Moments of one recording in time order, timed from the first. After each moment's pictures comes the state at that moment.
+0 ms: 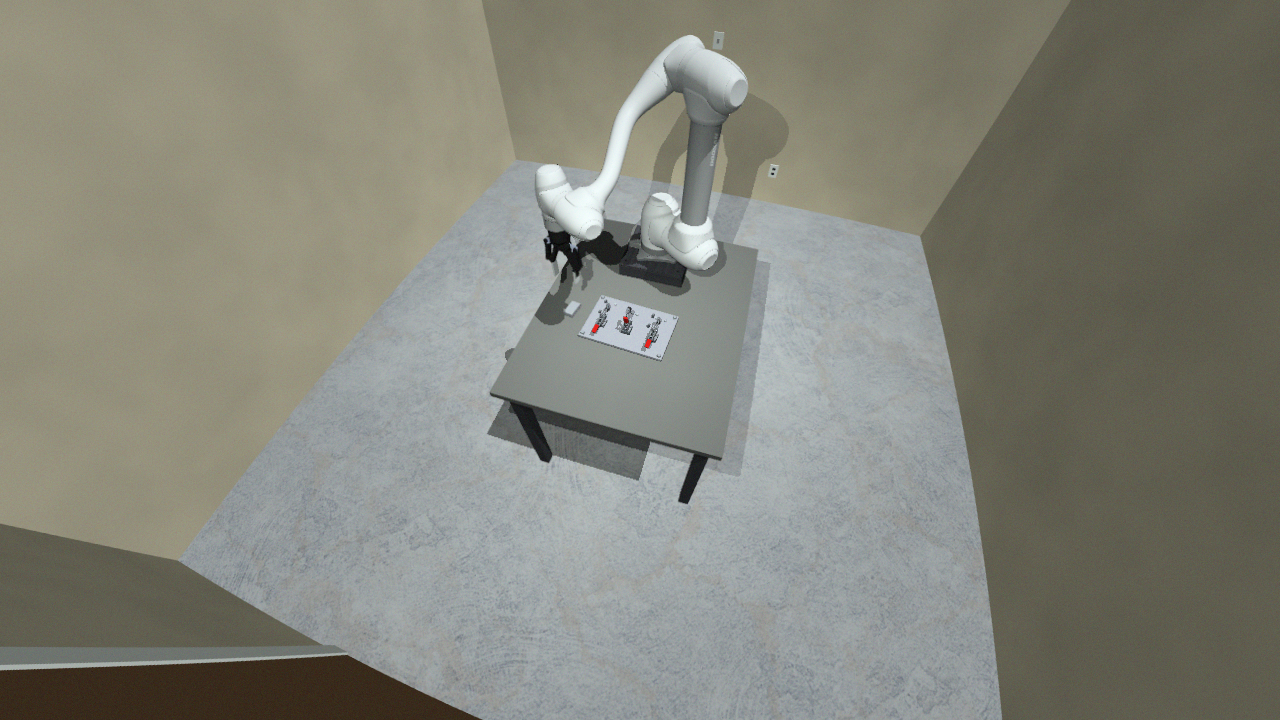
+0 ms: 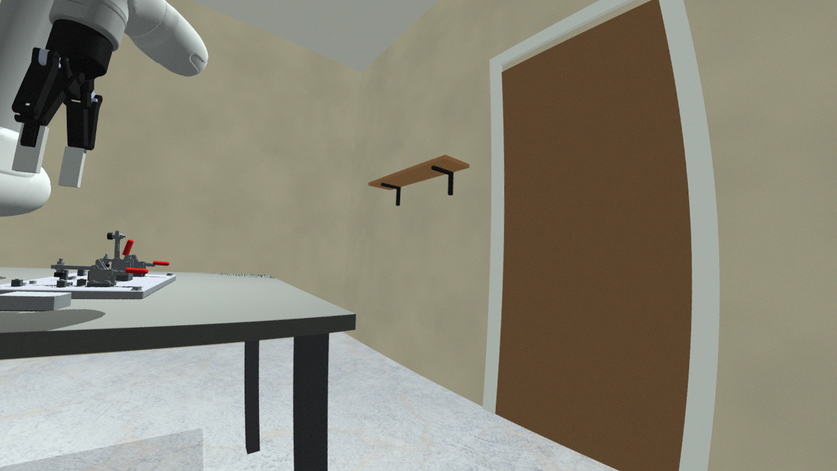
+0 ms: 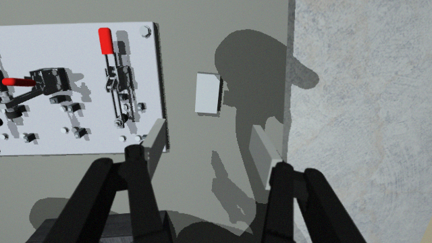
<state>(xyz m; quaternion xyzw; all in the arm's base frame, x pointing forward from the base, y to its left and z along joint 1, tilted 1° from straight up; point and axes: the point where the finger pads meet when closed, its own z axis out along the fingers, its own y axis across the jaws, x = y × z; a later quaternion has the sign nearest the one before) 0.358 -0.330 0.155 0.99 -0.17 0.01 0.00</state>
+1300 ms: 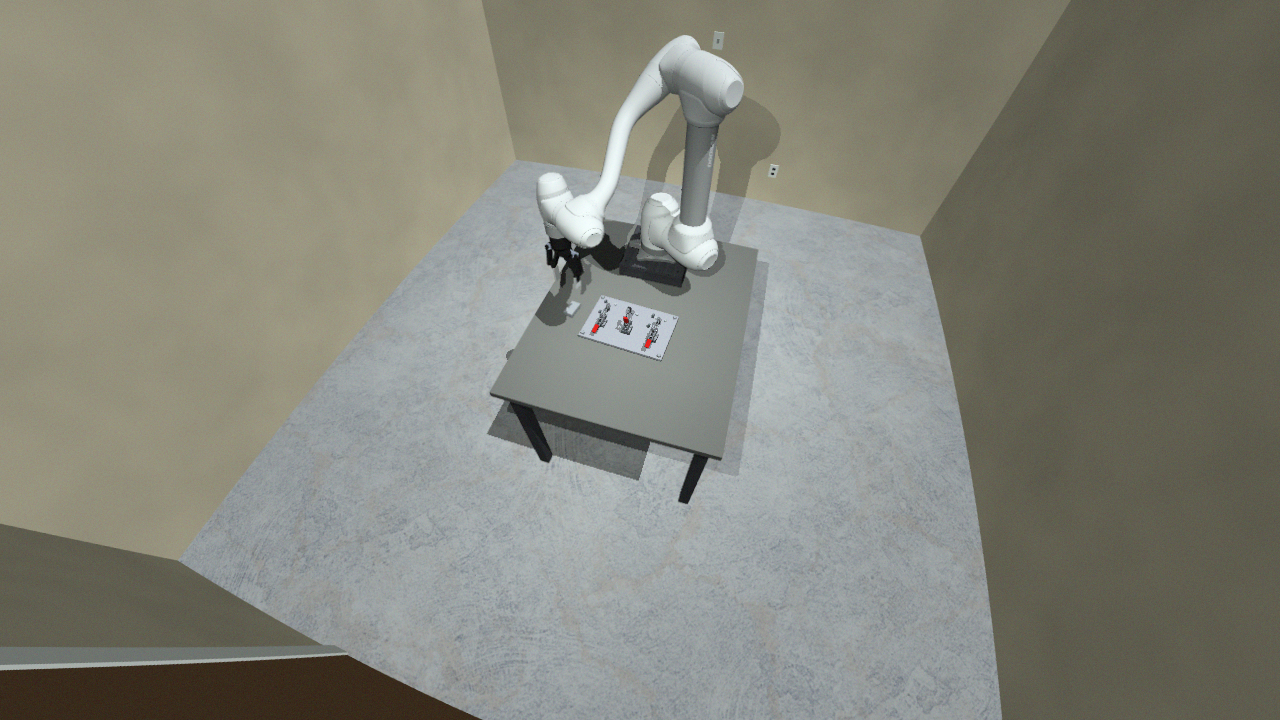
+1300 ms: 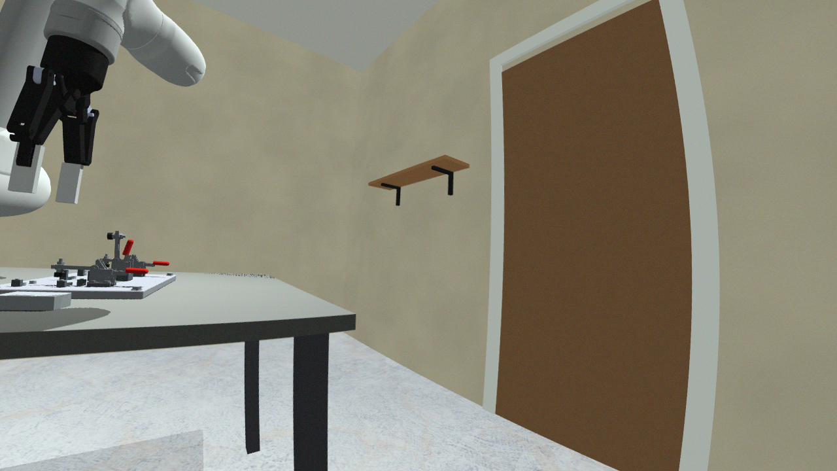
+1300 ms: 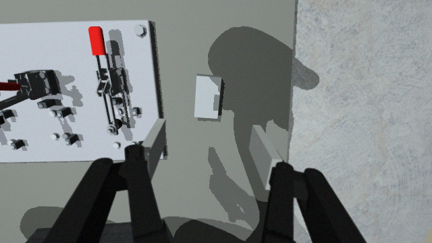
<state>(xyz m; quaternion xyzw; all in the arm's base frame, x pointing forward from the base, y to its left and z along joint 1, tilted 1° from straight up) 0.358 -0.330 0.128 0.99 -0.17 0.01 0.00</state>
